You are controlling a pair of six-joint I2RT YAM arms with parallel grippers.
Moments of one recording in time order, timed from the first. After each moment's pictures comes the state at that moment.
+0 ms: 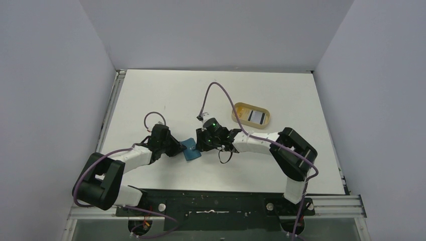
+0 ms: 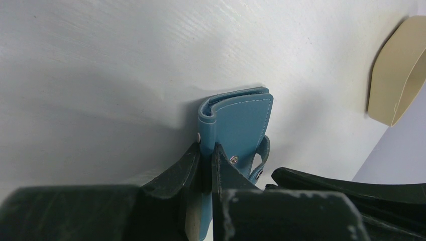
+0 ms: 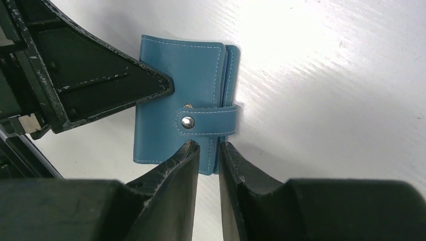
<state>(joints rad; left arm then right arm) -0.38 1.38 0.45 0.05 0.11 -1.11 0.91 1.82 1.05 -0.01 -0.07 0.51</state>
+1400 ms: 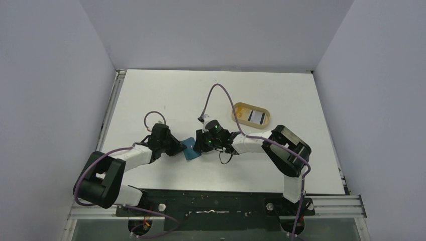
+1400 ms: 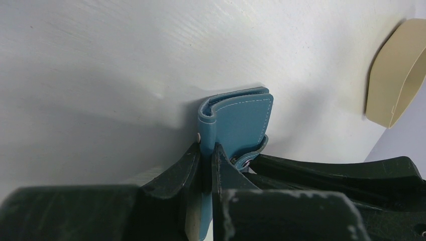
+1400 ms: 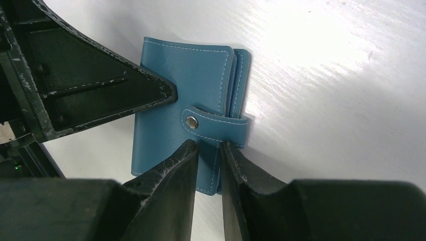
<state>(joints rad) -0.37 1.39 0.46 0.06 0.11 -1.11 0.89 1.89 1.00 0.18 -0.17 0.55</state>
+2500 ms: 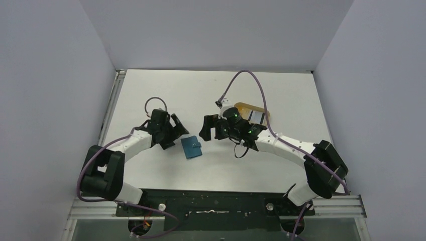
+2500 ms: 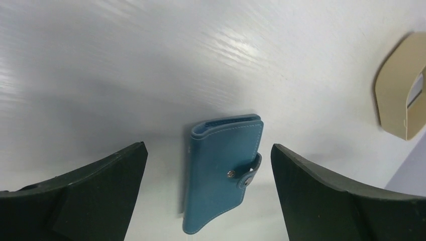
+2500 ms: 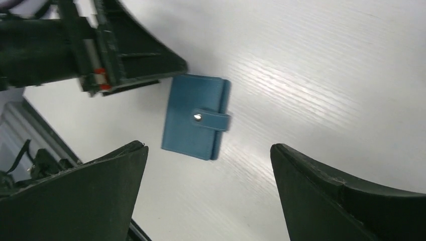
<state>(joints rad) -0.33 1.46 0.70 -0.16 0.10 -0.95 0.81 1.51 0.95 0.01 -0.08 0.52</state>
